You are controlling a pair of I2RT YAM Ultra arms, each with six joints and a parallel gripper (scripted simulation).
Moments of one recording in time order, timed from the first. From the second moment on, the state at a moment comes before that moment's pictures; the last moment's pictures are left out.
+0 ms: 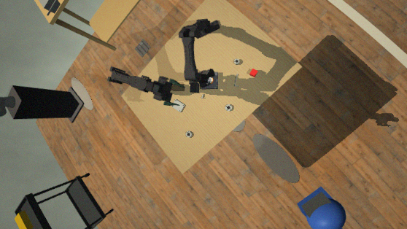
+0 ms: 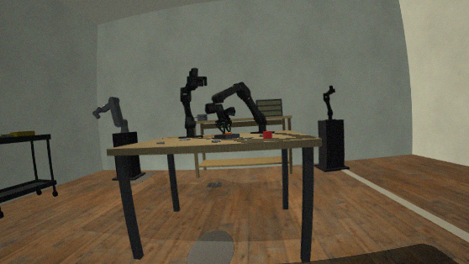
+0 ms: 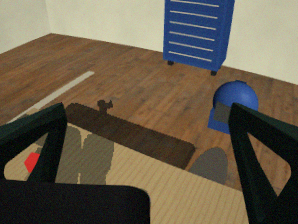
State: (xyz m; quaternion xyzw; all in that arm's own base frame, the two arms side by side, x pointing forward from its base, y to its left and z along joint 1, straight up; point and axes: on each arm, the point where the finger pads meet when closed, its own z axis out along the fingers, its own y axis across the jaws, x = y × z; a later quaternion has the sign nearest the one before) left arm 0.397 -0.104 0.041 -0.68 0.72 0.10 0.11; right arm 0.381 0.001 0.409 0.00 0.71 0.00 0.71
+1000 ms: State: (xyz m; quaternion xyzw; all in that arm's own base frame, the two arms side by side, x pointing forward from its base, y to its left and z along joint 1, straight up) left arm 0.398 -0.104 0.040 -0.68 0.72 0.10 0.11; right arm 0.381 0.001 0.409 0.00 0.71 0.00 0.71
